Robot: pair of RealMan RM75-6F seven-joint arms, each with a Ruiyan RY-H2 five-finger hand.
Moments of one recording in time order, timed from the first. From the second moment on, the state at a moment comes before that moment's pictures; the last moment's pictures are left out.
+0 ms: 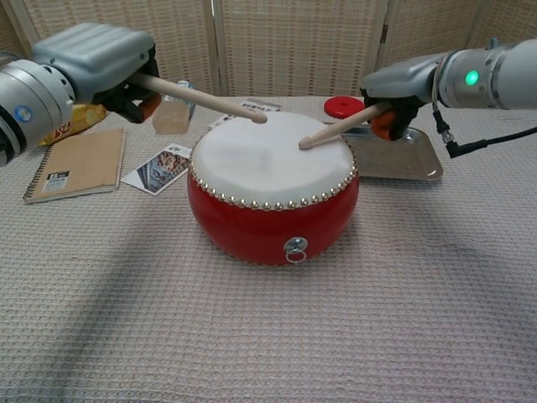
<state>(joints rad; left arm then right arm) -0.81 -1.56 -0.24 -1.63 1.00 1.30 0.84 1.12 -1.36 0.06 -1.41 -0.68 0.74 -0.56</state>
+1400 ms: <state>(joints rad) -0.80 -1.51 -0.27 -1.68 1.01 1.33 0.81 1.08 -1.35 0.06 -1.42 -0.75 0.73 -0.53</state>
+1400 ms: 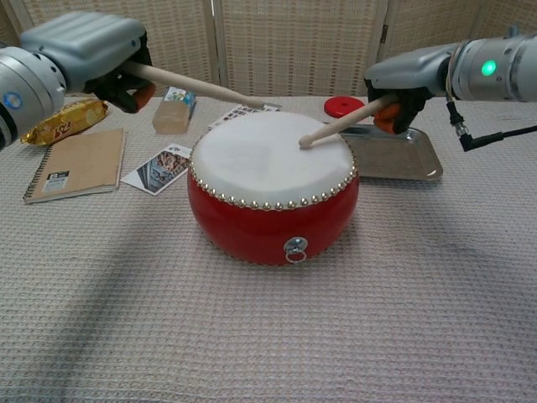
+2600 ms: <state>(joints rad) -0.67 -1.36 -0.24 -1.75 1.05 1.30 0.55 1.01 -1.57 0.17 -0.80 -0.79 0.42 -0.07</state>
